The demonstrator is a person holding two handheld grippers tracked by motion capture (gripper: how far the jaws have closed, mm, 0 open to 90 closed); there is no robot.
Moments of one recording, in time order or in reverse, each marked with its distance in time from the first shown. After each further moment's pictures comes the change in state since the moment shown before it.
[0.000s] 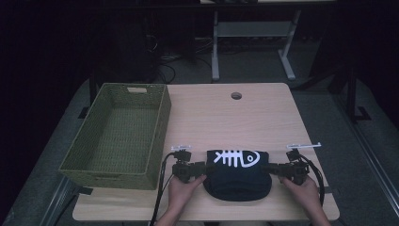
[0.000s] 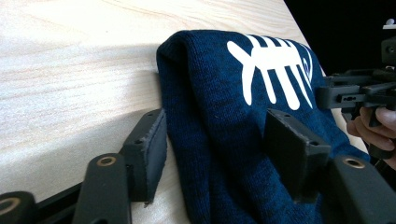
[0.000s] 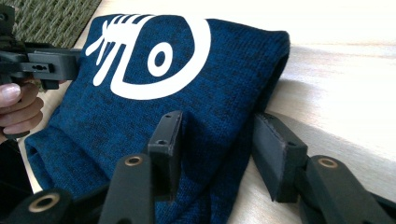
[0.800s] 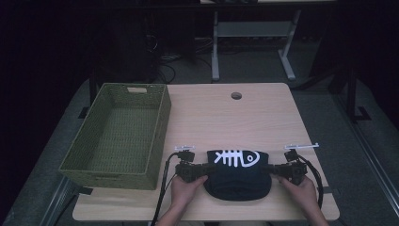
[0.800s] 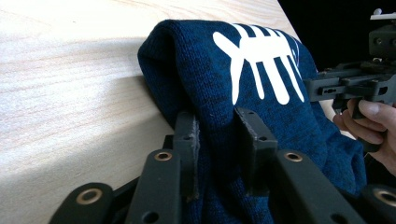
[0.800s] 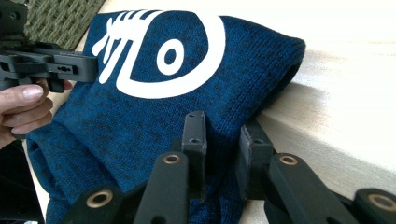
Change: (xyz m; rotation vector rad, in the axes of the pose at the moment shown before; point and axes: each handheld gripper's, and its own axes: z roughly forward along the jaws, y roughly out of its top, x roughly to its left) left arm -0.002 -0.001 0.008 0.017 -0.045 0.016; right arm 0.002 -0.001 0.004 0.002 0.020 -0.006
